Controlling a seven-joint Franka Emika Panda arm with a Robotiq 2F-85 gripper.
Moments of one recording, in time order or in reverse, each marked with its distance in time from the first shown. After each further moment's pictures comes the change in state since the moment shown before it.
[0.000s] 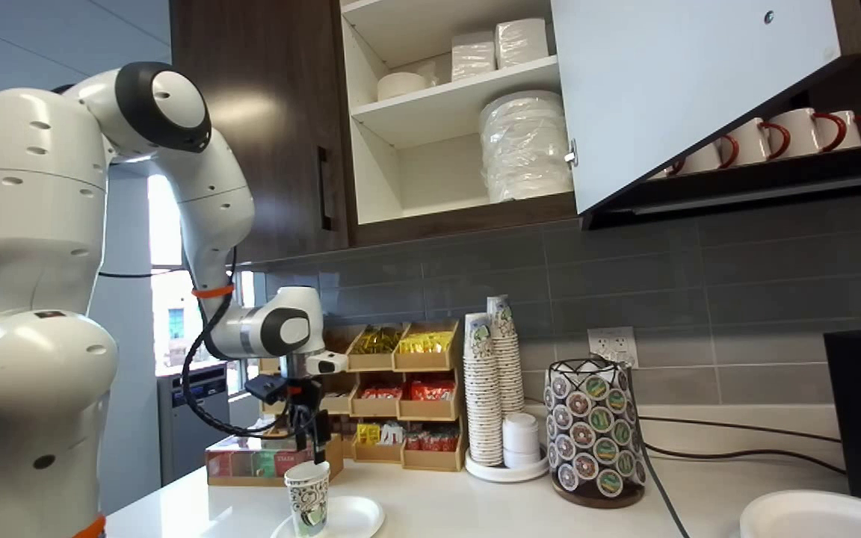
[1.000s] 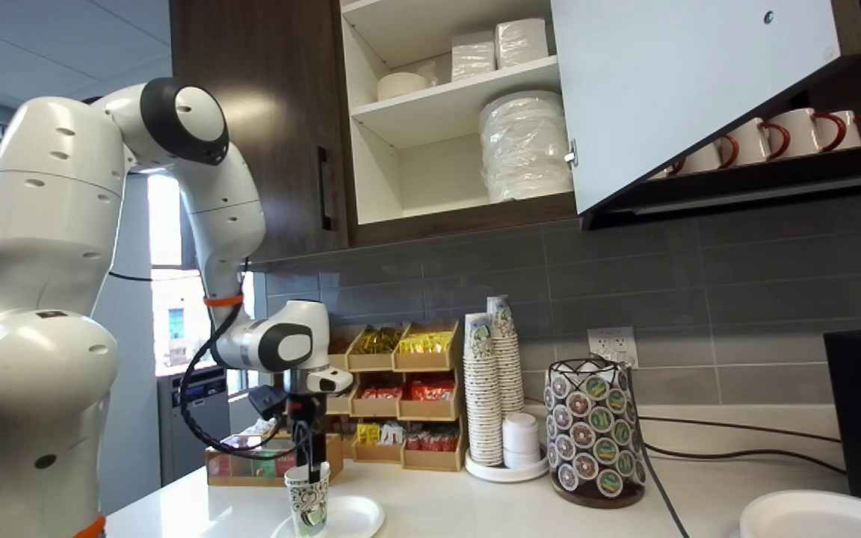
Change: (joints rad) arm 0.013 0.080 -0.022 0.004 0.125 0.039 -0.027
